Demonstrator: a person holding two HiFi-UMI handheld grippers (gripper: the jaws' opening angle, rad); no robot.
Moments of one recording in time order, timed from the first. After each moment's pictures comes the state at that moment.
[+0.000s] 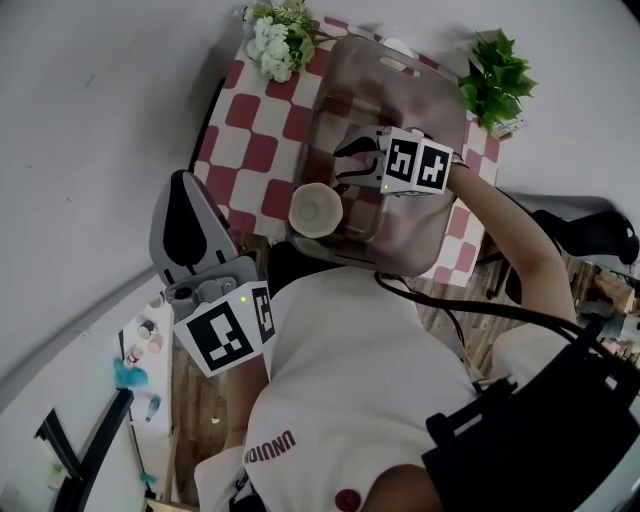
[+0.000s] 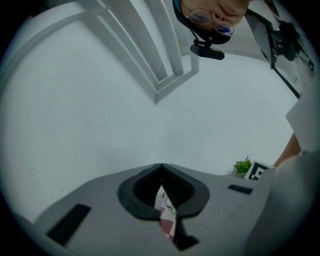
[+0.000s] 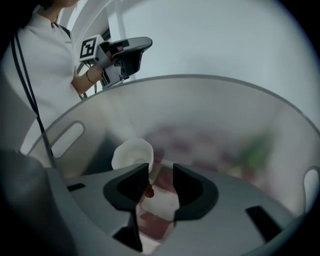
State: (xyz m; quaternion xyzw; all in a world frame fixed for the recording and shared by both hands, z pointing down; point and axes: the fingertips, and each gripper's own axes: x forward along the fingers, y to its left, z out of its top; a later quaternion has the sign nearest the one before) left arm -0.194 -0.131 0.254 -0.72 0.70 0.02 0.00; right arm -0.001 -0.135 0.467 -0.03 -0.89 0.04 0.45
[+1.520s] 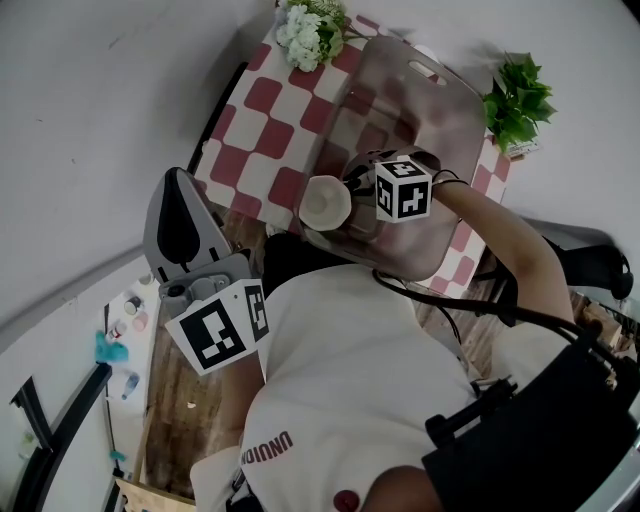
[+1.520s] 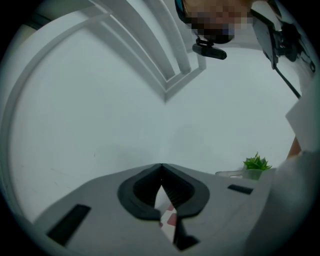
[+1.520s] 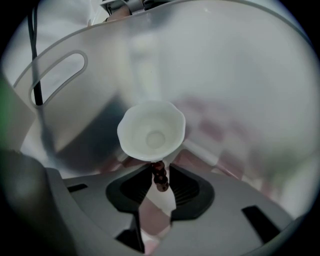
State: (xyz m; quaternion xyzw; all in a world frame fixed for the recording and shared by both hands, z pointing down) left arm -0.223 -0.110 0.262 -0.67 0.74 0.01 -0.01; right arm 0.011 -0.091 0.542 -0.15 -0.81 -0.07 0.56
